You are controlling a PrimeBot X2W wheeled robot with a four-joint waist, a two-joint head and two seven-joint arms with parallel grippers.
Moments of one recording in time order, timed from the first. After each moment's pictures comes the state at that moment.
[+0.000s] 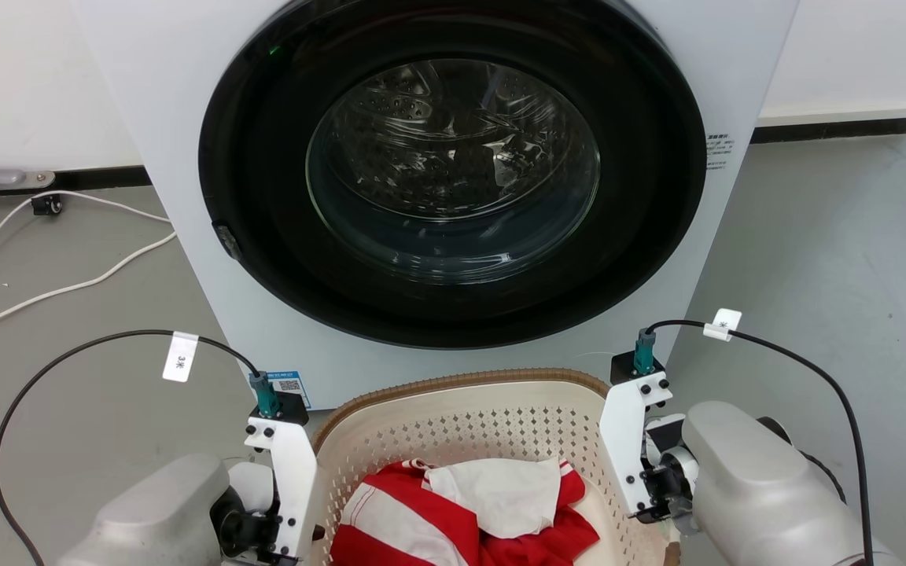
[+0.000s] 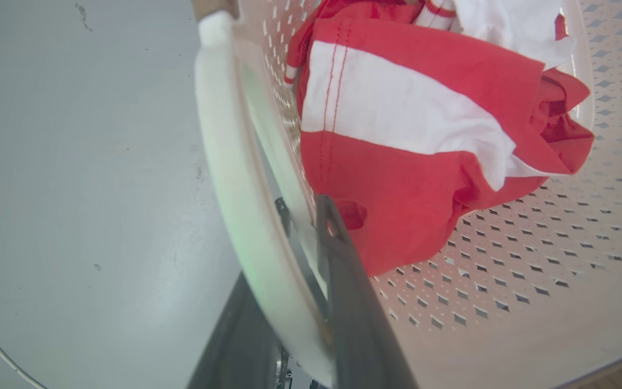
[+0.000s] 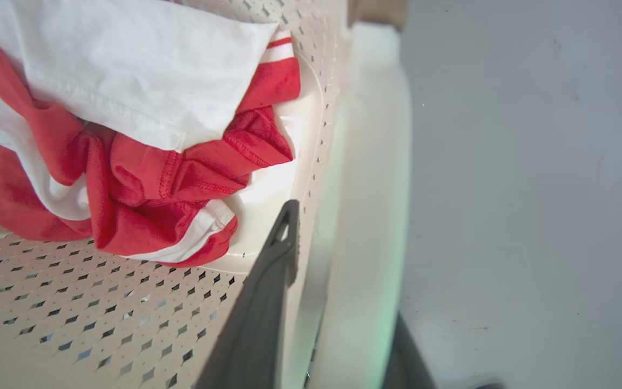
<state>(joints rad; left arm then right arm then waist) -0.71 0.45 -1.27 0.83 -1.34 -0.13 0.61 -0.75 -0.04 0.73 1.20 0.62 0.12 0.74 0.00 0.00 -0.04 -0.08</state>
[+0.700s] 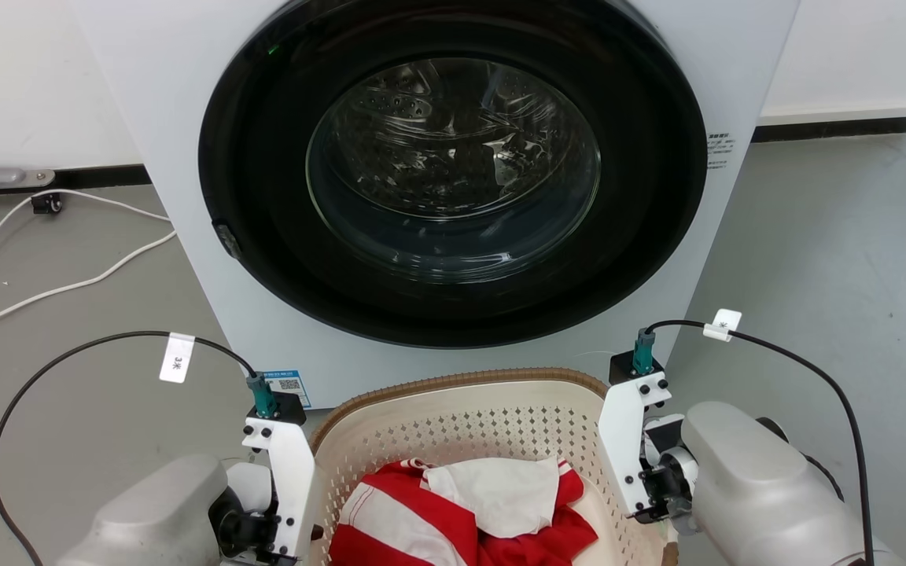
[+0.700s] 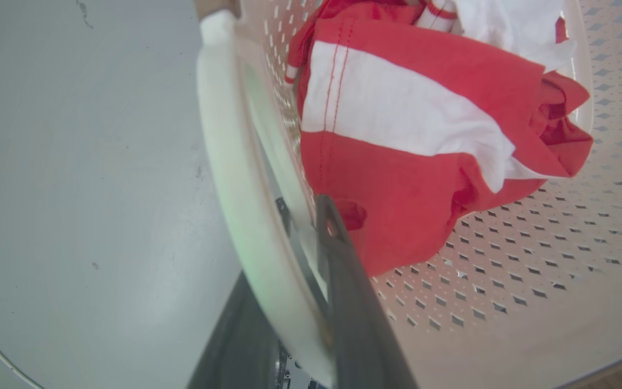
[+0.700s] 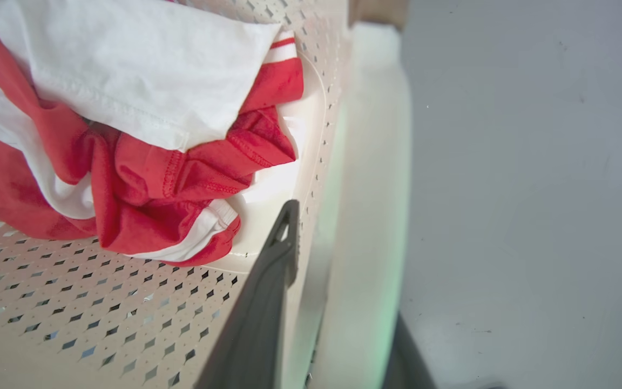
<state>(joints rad) -0.71 0.45 -1.27 0.84 -1.35 -0.13 0.61 -0.76 -0.05 0.77 1.20 0.67 0.12 0.73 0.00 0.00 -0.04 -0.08</state>
